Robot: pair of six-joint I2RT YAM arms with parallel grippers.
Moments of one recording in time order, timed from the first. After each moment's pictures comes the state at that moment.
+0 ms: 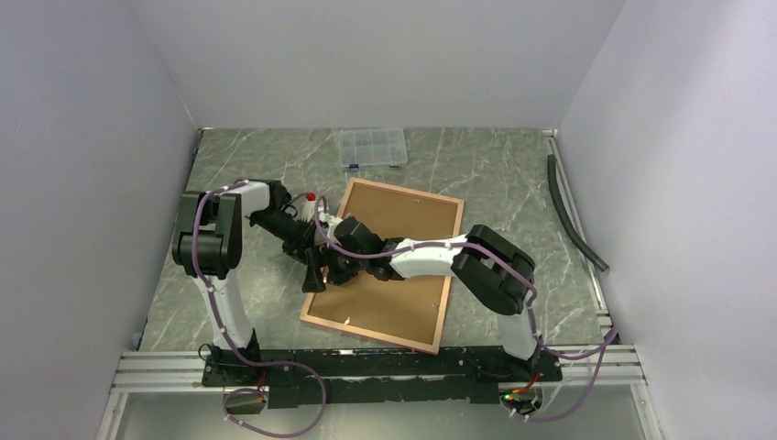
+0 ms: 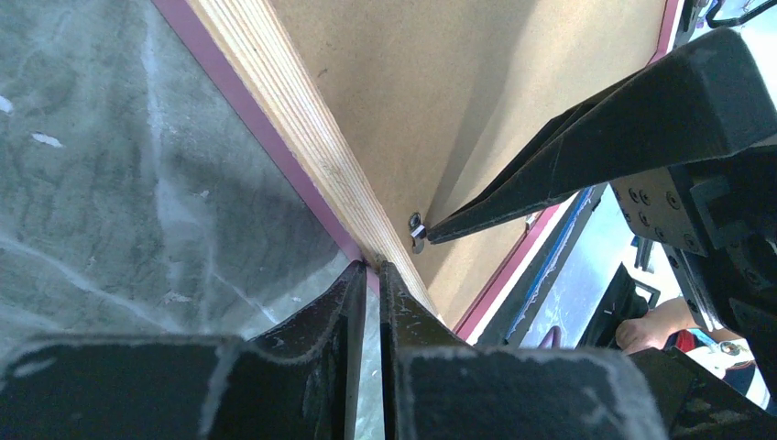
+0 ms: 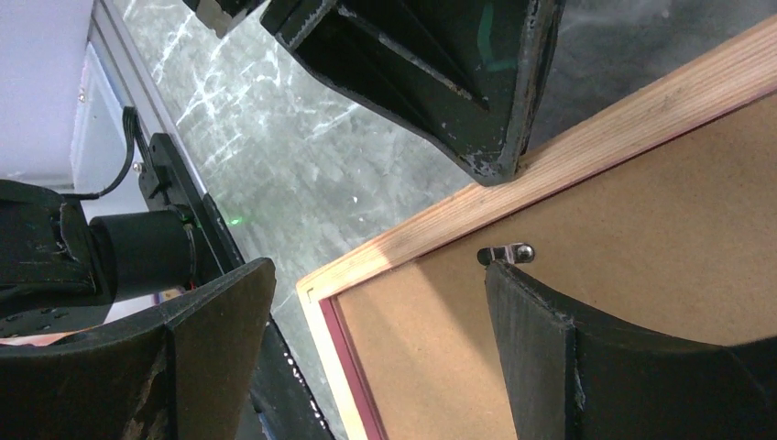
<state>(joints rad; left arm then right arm) -0.08 1.98 1.19 -0.99 0.81 0.60 1.03 1.97 1.16 0.18 -0.32 0.64</state>
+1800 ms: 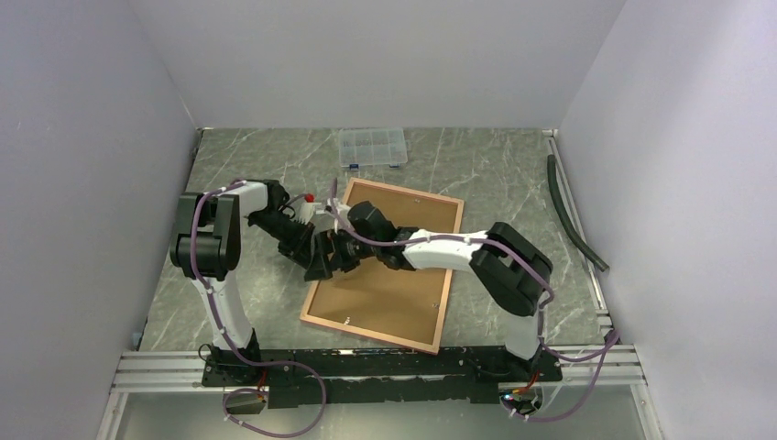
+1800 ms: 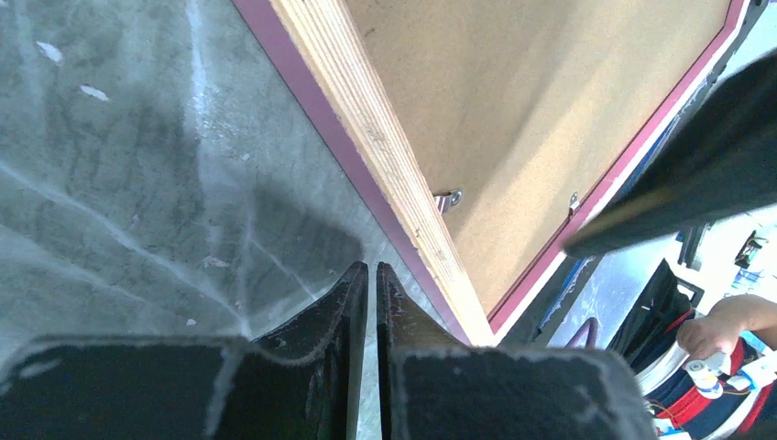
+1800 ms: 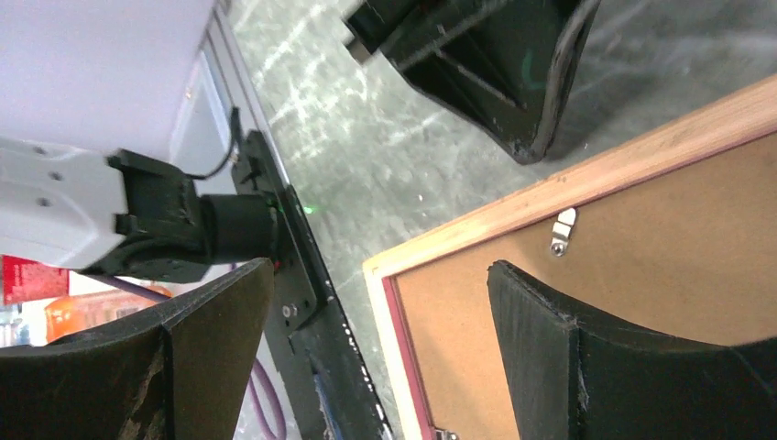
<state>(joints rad) -0.08 1.96 1.18 -0.99 0.73 0.64 0.96 1.91 1.14 0.21 -0.49 0.66</state>
